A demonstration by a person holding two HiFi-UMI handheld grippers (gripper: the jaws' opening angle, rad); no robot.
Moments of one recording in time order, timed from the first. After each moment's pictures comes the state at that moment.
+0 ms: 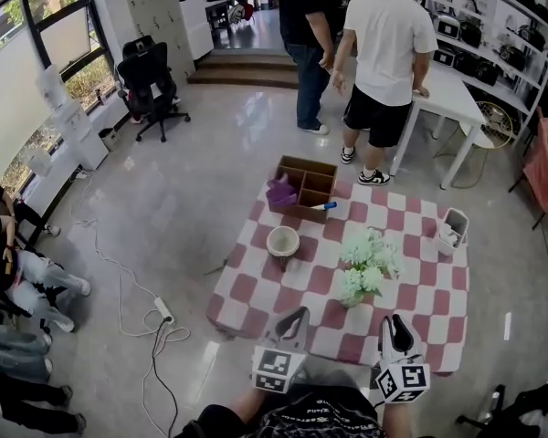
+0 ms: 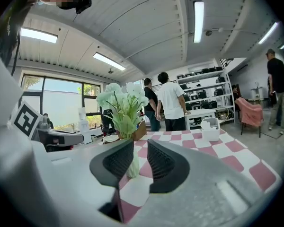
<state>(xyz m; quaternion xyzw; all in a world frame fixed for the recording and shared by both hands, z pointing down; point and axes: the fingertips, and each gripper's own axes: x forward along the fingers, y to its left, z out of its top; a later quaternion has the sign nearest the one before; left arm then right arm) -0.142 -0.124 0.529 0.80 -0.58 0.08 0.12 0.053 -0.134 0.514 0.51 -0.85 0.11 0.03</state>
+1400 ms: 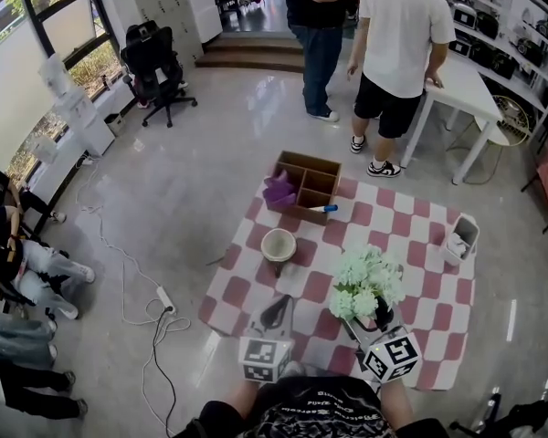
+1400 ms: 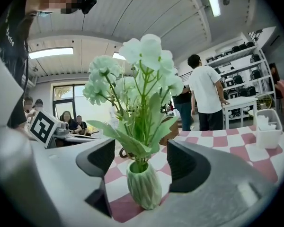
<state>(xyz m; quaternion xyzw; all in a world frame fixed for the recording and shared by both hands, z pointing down) -0.176 -0.174 0.537 0.75 -0.64 0.08 0.15 -0.034 -0.204 0.511 0.33 -0.94 0.13 0.05</state>
